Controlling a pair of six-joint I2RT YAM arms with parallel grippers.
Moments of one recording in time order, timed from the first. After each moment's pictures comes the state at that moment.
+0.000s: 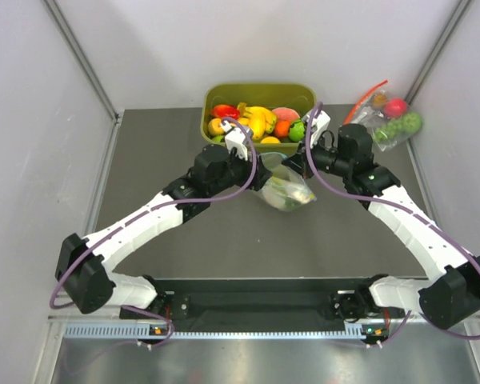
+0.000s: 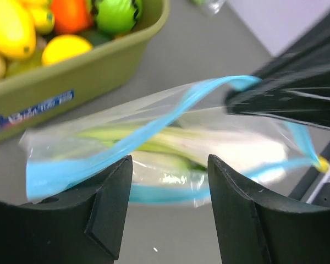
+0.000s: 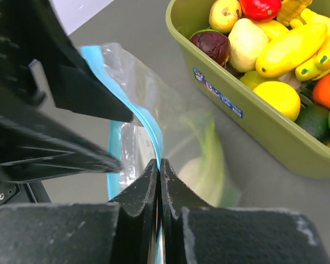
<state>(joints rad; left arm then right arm) -0.76 1.33 1.10 -0.02 0.06 -0.33 0.44 1.22 1.11 -0.20 -0.49 0.05</state>
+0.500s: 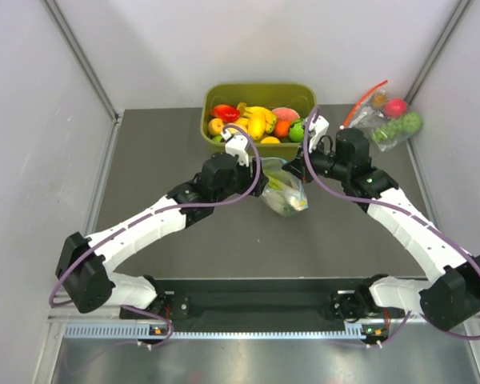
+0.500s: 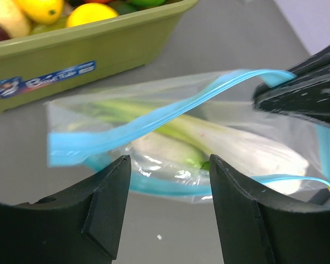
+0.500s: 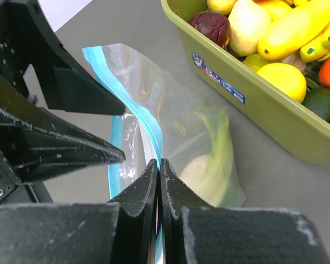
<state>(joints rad) -0.80 1.35 1.07 -0.08 -0.11 -0.39 0.45 1.21 1.07 -0.21 -0.47 0.06</state>
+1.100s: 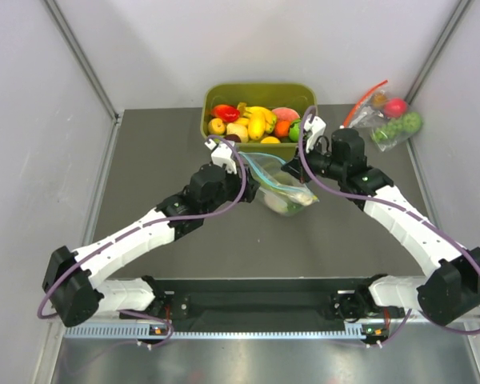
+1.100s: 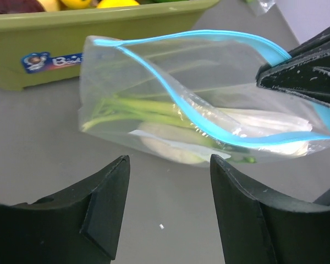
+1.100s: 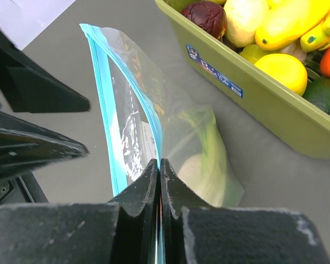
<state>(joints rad) -0.82 1.20 0.94 -0.08 -0.20 -0.45 0.45 1.24 1.06 -0.20 -0.44 0.07</state>
